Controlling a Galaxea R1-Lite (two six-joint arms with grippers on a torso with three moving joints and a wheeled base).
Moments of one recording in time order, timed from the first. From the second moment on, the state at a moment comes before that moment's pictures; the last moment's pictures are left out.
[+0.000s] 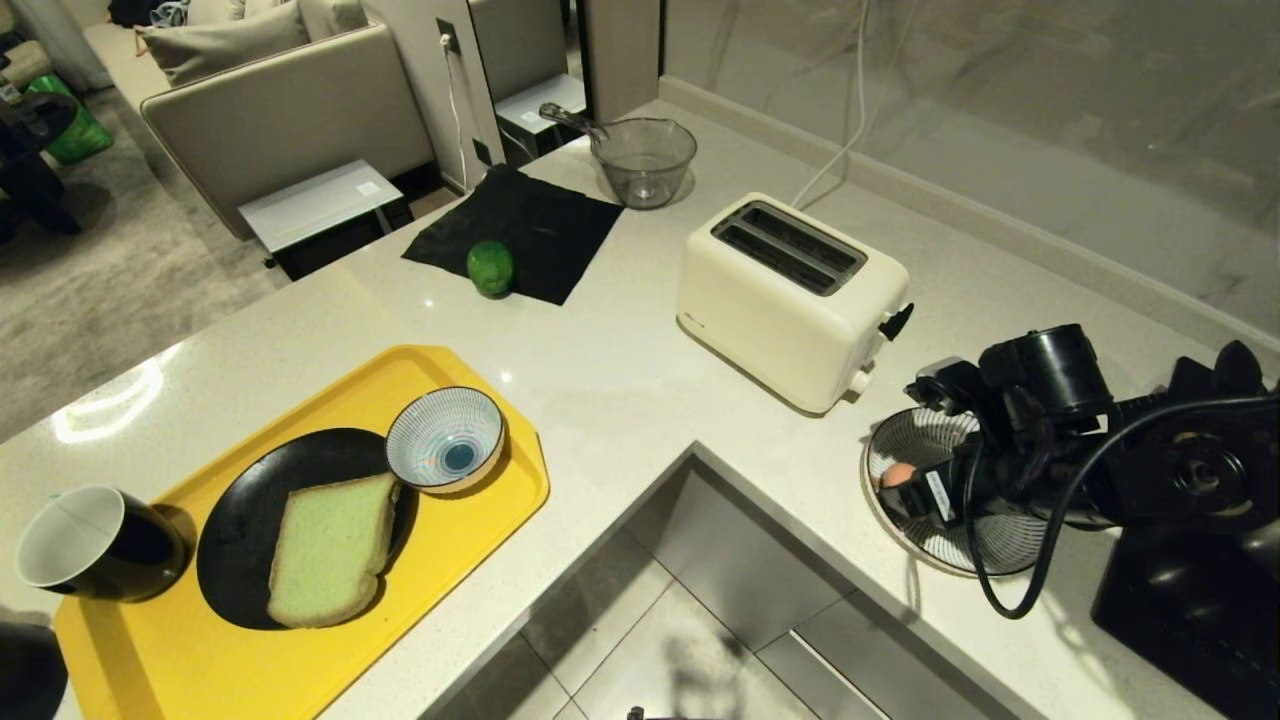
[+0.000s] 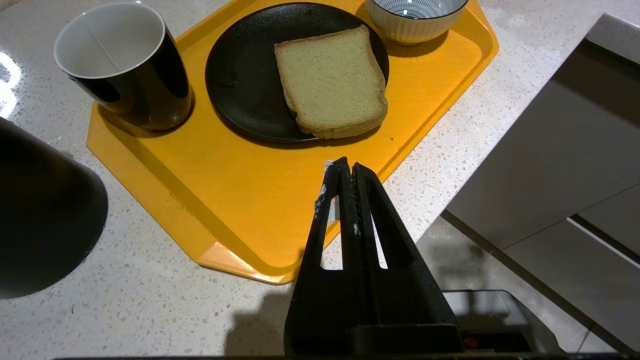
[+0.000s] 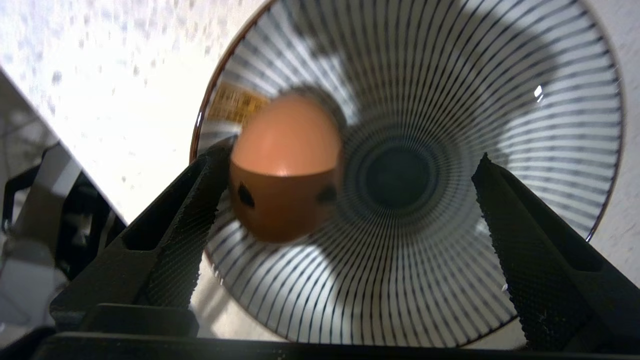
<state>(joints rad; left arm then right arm) 0.00 0.00 0.00 0.00 0.00 0.01 0.27 1.79 -0.97 -0.07 -0.19 -0.13</state>
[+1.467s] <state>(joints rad) 0.00 0.00 0.00 0.00 0.00 0.01 0.25 1.81 -0.96 -0.10 -0.23 -0.14</state>
